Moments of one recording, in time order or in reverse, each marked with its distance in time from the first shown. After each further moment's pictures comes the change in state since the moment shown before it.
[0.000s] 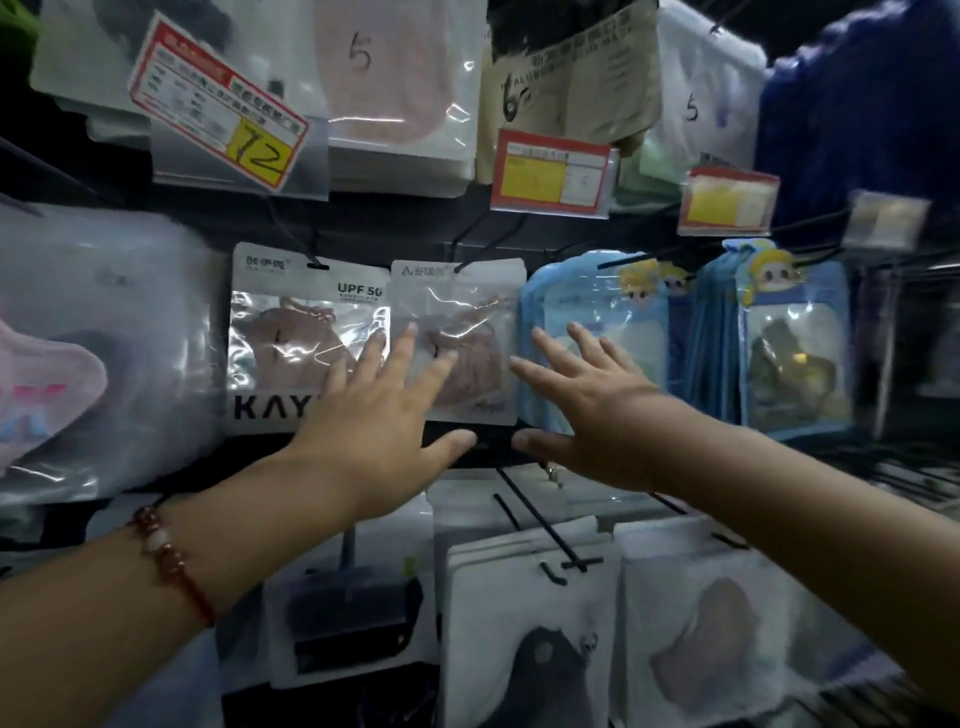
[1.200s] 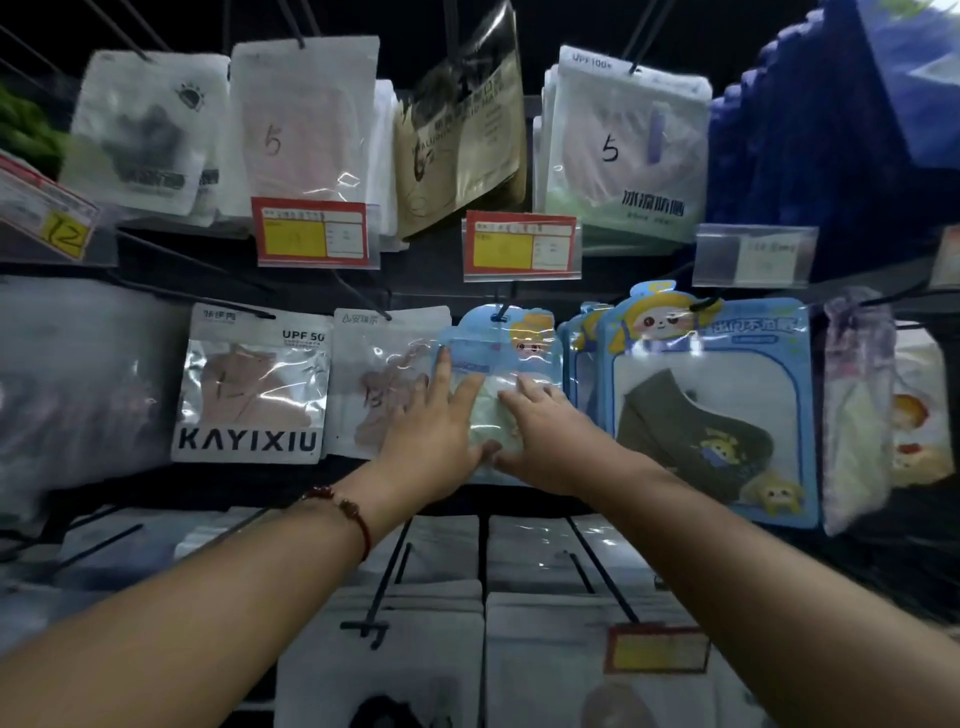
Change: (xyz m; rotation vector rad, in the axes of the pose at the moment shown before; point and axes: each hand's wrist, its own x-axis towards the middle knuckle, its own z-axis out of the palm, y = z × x) left_hand 0.121 0.147 0.049 -0.009 0.152 -0.193; right_hand 0.047 0.134 0.057 0.344 0.135 -0.099
